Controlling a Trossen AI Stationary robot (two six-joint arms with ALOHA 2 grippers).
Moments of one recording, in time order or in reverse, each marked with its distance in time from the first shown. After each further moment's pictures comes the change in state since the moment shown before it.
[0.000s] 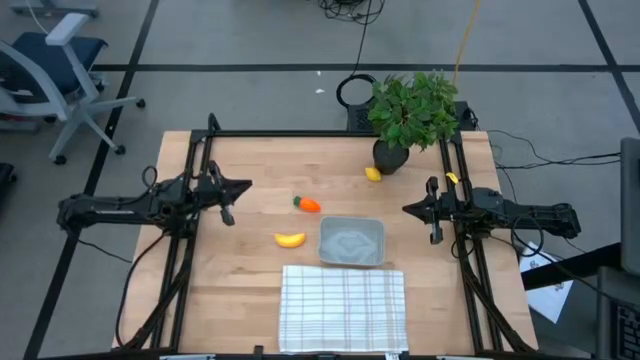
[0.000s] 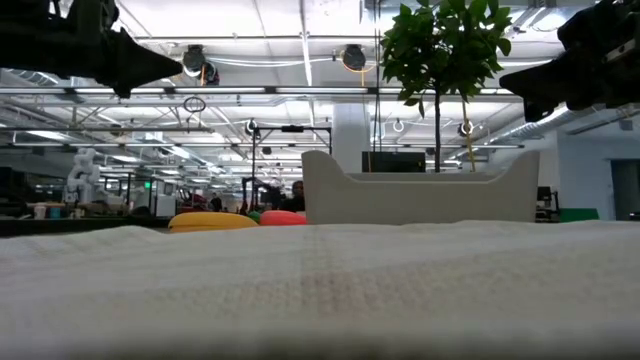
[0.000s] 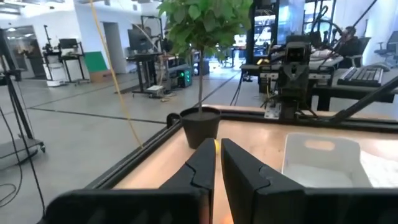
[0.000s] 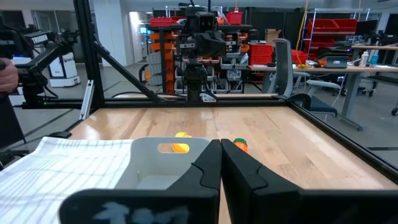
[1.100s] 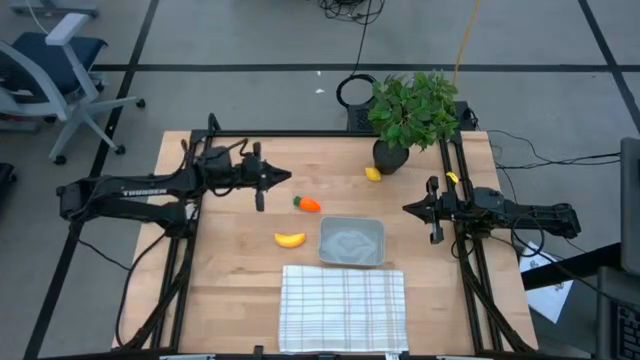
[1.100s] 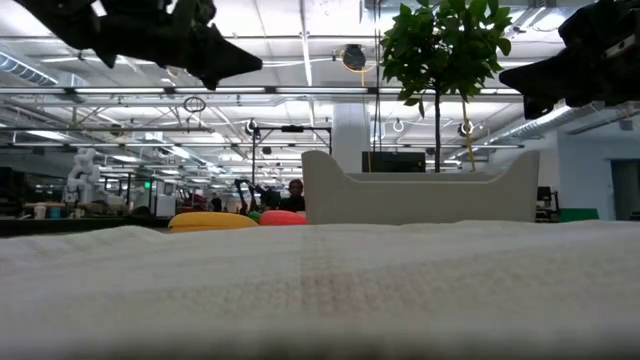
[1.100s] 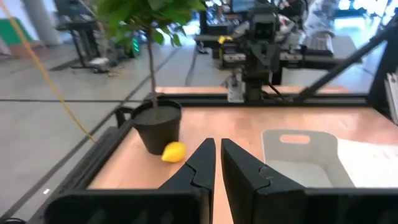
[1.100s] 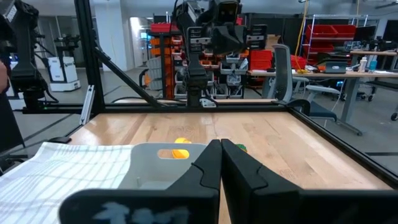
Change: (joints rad) left arm 0.281 0.717 0.382 0.150 0.520 0.039; right arm 0.000 0.000 0.000 0.023 0.000 -0.003
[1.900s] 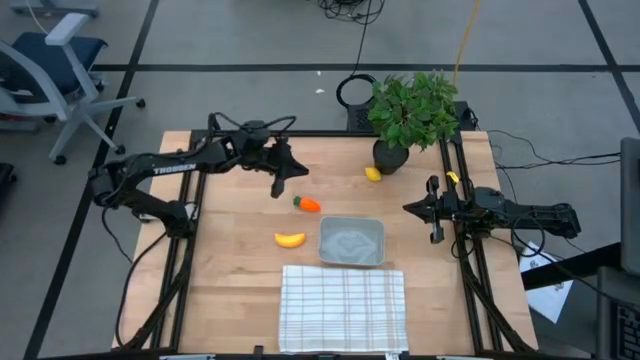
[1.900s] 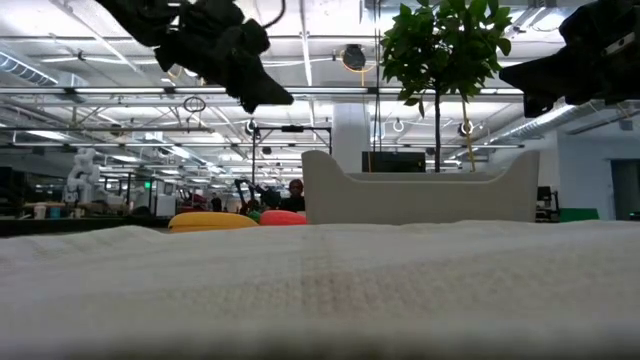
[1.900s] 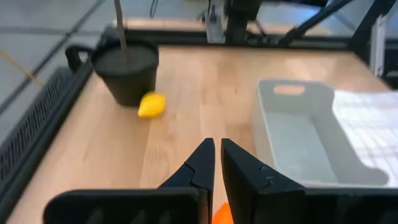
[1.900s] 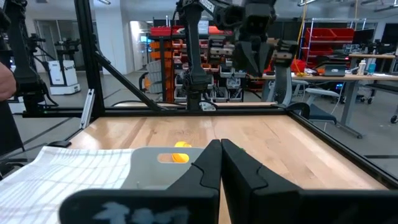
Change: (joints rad) left arm 0.132 0.344 0.359 -0.396 0.240 0.107; right arm 0.000 0.000 0.000 0.015 0.002 0.002
